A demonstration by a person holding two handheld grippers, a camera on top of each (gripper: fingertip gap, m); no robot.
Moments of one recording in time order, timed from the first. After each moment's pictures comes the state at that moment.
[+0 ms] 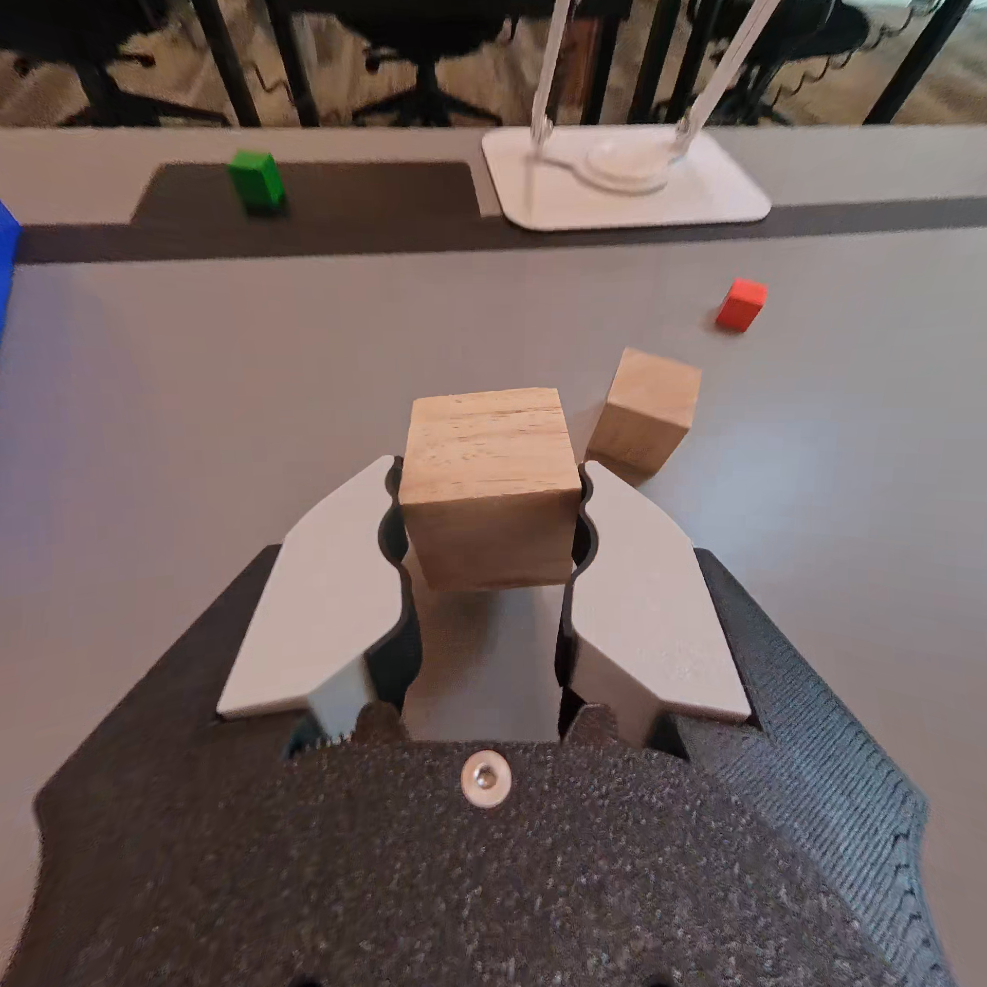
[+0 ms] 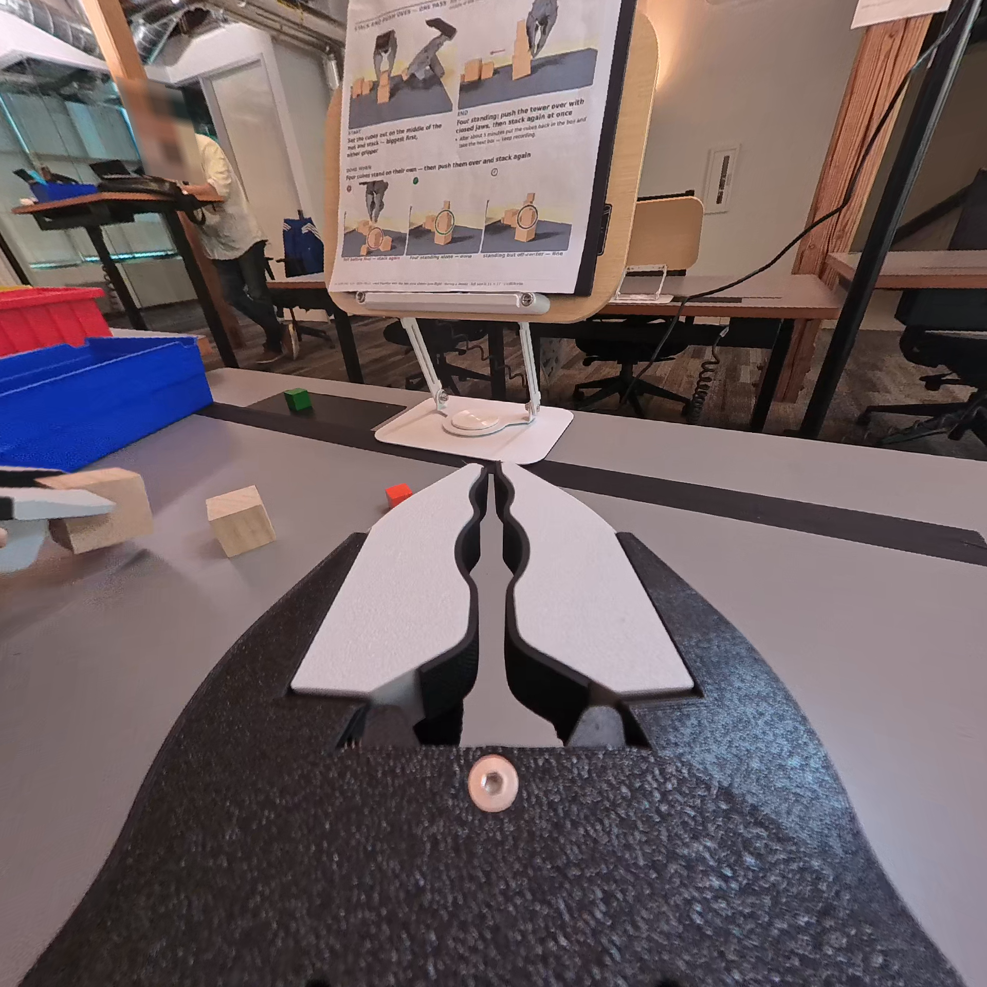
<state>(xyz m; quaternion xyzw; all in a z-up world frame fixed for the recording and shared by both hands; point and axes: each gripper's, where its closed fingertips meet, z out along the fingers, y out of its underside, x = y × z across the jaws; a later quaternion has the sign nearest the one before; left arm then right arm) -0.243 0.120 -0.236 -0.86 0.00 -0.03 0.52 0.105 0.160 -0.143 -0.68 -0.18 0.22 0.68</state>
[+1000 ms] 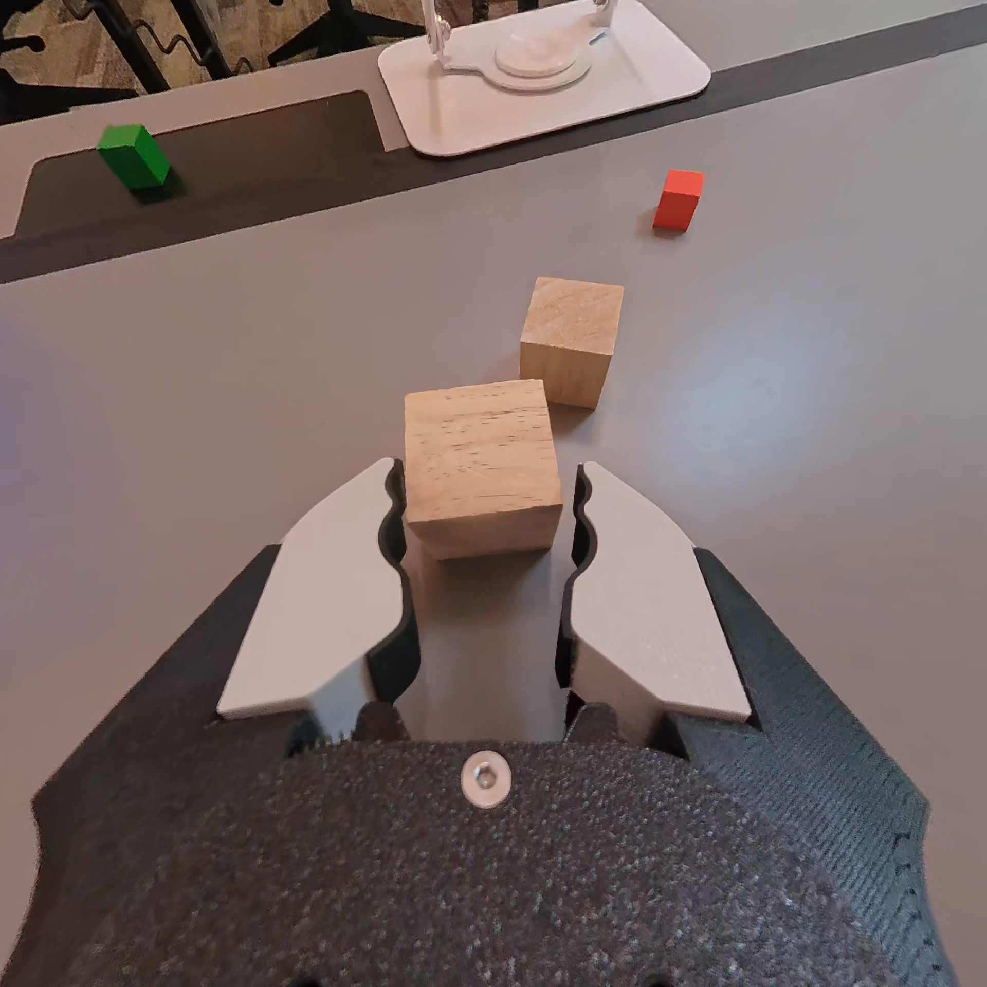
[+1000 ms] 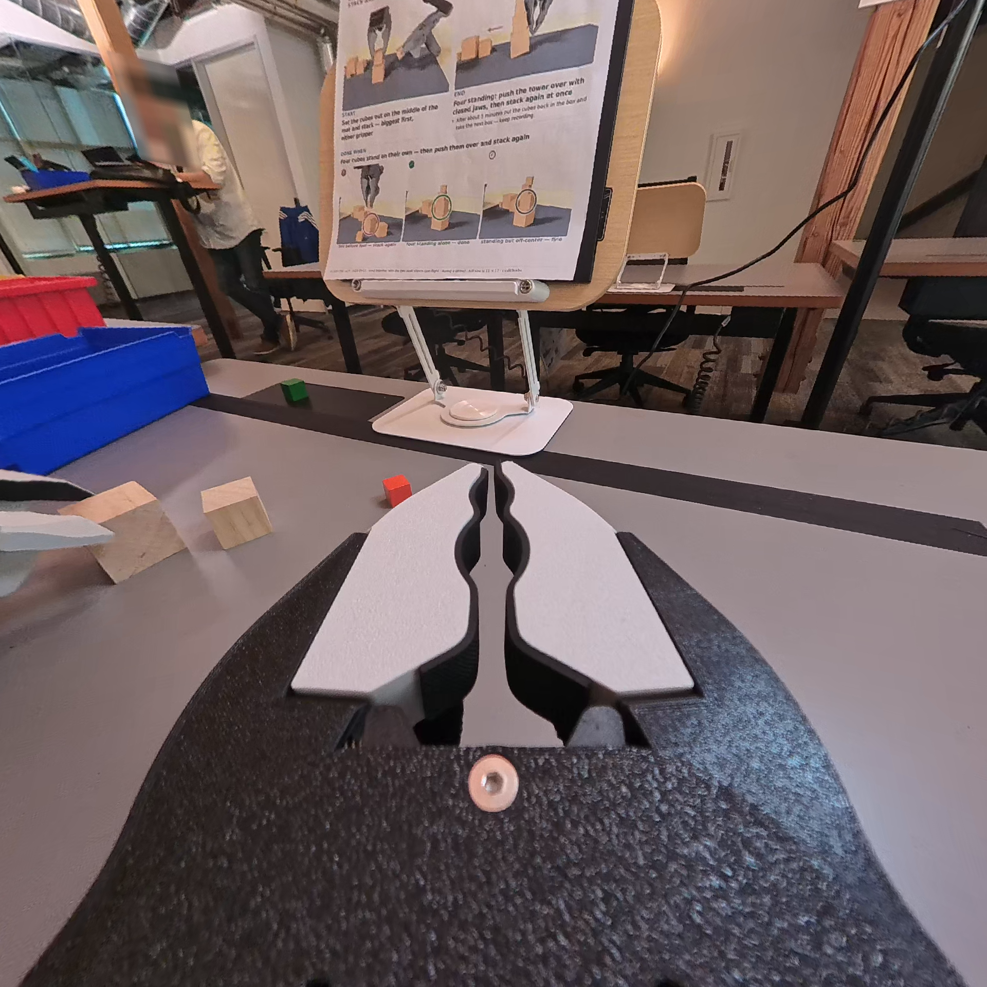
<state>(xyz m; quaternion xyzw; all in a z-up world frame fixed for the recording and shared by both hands) -0.210 0.109 -0.250 -0.88 0.09 -0.02 0.47 0.106 0.162 -0.148 -0.69 -0.18 0.21 0.67</state>
